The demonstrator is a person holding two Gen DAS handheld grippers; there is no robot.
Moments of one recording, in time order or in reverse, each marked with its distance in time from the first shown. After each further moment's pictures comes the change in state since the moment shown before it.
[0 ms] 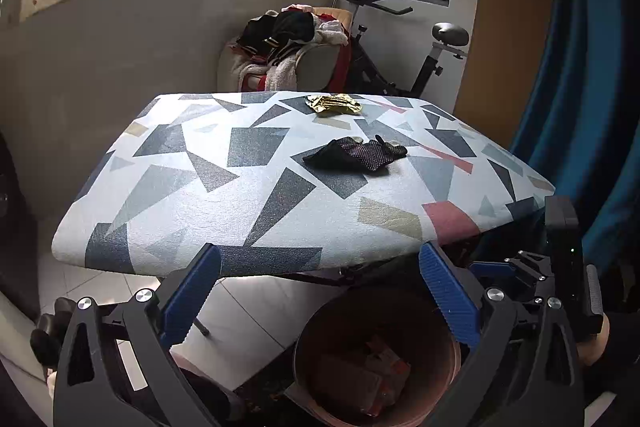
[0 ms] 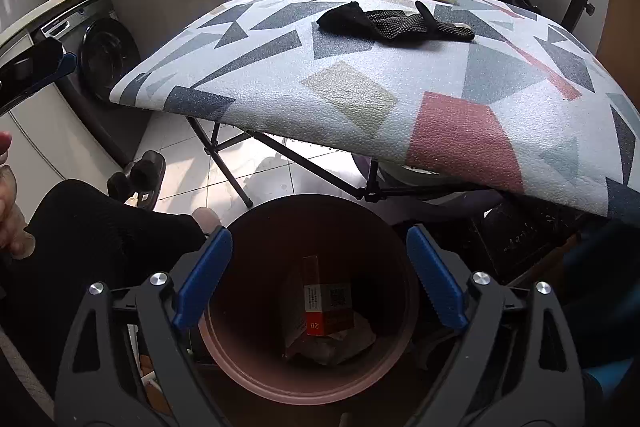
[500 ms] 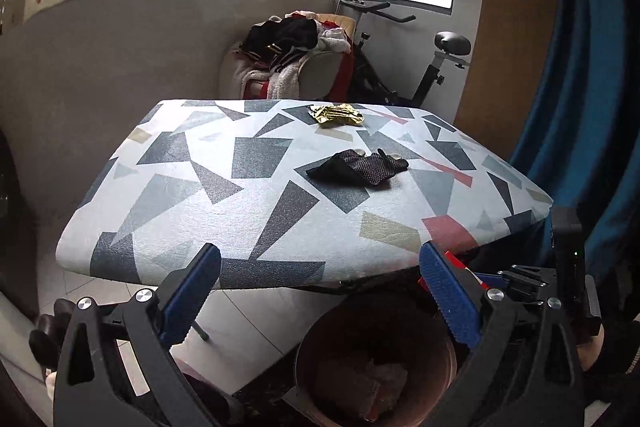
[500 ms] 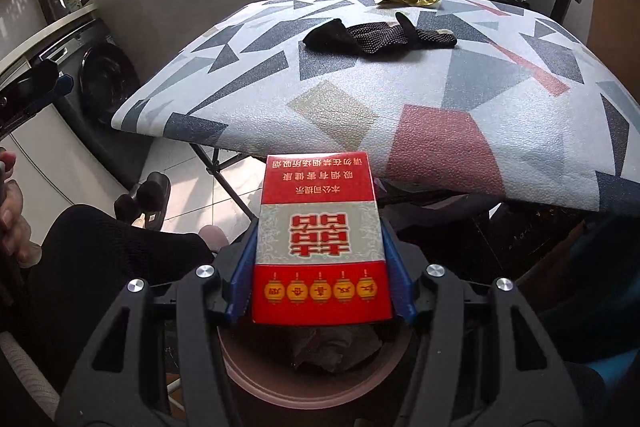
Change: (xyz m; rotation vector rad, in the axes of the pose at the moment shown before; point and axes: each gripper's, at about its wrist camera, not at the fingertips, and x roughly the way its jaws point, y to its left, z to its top) left arm -0.006 0.009 0.017 -0.028 -0.016 -0.010; right arm -0.010 -0.006 0.003 0.034 -0.032 0.026
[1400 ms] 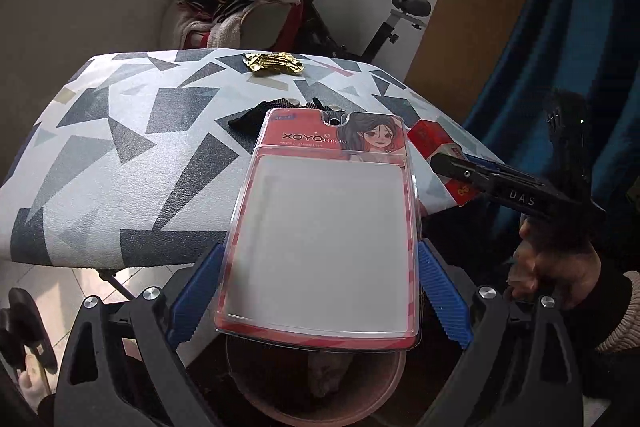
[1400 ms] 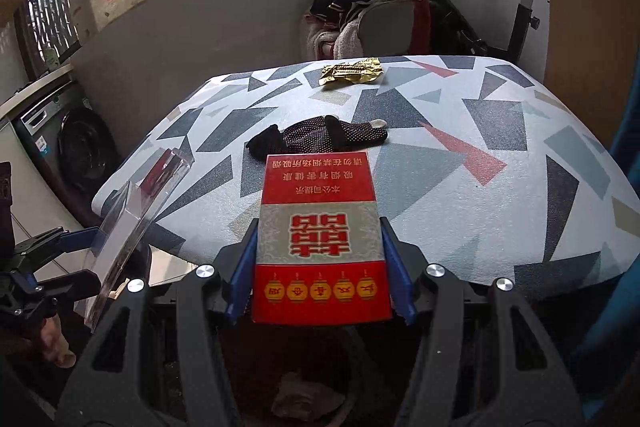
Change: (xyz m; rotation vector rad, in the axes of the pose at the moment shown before) left arm 0.050 -0.036 -0.012 -0.008 0.176 -0.237; right arm -0.056 -0.059 0.060 0.117 -0.208 -0.075
